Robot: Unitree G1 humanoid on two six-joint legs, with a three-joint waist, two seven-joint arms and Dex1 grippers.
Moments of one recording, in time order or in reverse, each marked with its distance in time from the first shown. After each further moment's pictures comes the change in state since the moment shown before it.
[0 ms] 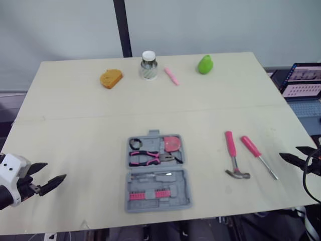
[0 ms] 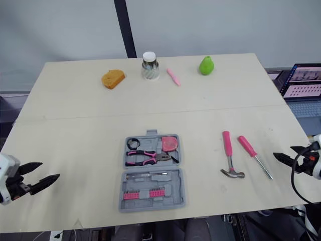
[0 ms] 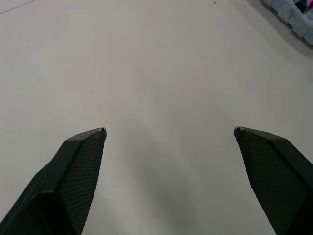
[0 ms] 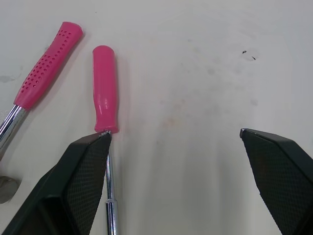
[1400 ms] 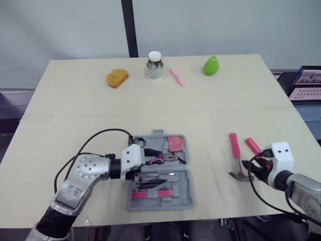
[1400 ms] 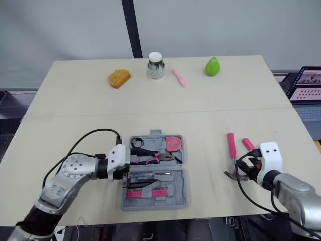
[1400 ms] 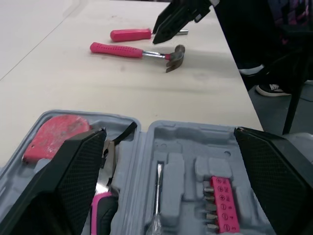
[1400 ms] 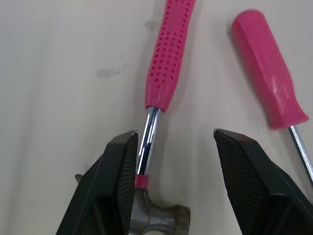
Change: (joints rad) left arm -0.523 -0.239 -0.882 -0.275 0.097 -0.128 -0.051; right arm 0.403 0.417 -0.036 -1.315 0.144 0.907 -0.784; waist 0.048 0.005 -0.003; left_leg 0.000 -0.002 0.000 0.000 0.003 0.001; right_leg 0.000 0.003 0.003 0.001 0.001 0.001
